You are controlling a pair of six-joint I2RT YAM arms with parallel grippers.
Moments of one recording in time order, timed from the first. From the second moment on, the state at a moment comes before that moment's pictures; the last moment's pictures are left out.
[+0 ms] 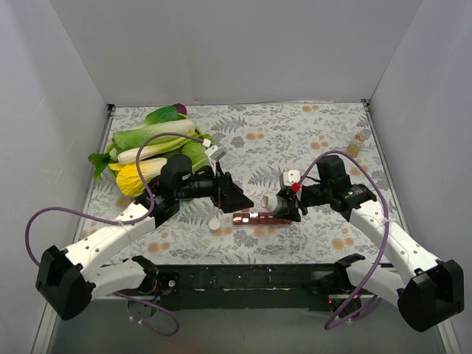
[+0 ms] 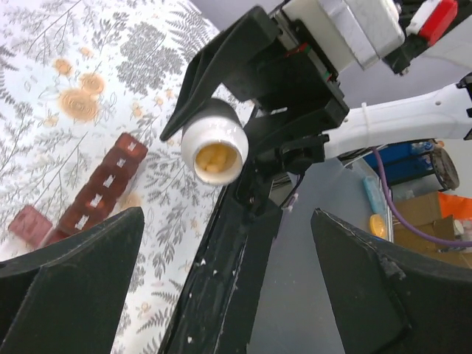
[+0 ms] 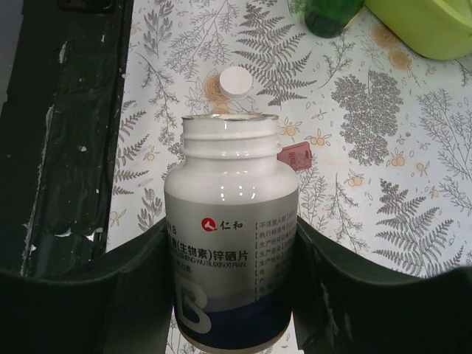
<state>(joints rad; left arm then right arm) -0.69 1.05 0.80 0.00 0.65 -0.55 0.43 1.02 0.76 -0.51 -0.99 -0.76</state>
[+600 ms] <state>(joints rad) -0.81 1.30 0.87 0.15 0.64 -0.64 0.43 1.04 0.76 -0.51 -1.03 -0.73</state>
